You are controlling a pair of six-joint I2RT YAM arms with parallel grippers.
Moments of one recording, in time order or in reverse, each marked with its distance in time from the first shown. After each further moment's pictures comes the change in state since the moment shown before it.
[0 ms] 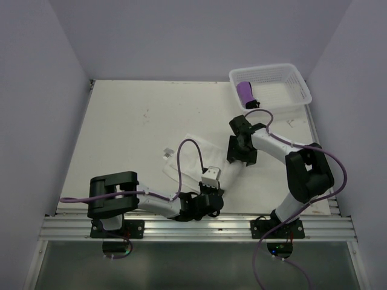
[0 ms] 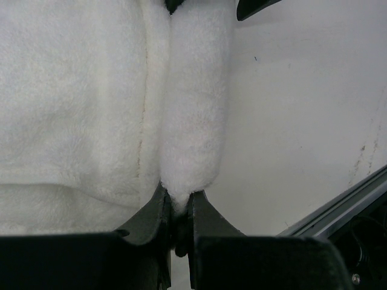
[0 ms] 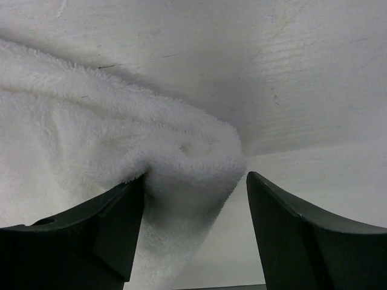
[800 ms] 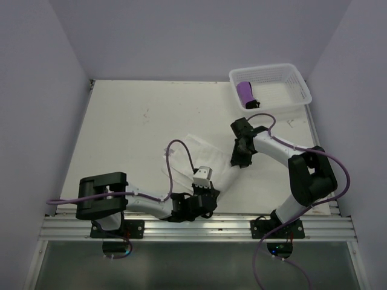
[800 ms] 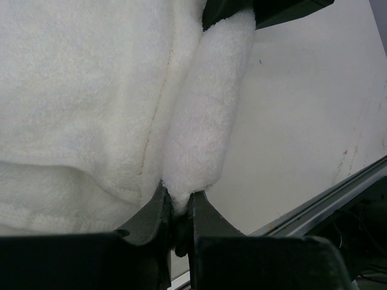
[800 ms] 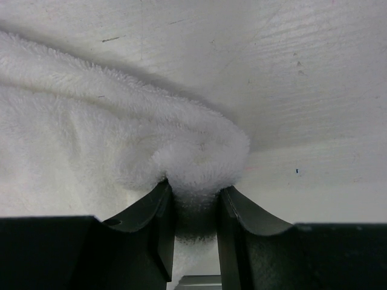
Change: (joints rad) left arm -0.007 -0.083 -0.068 -0.025 -0.006 -0.105; right arm -0.006 -0.045 -0.060 0.034 -0.066 0.089
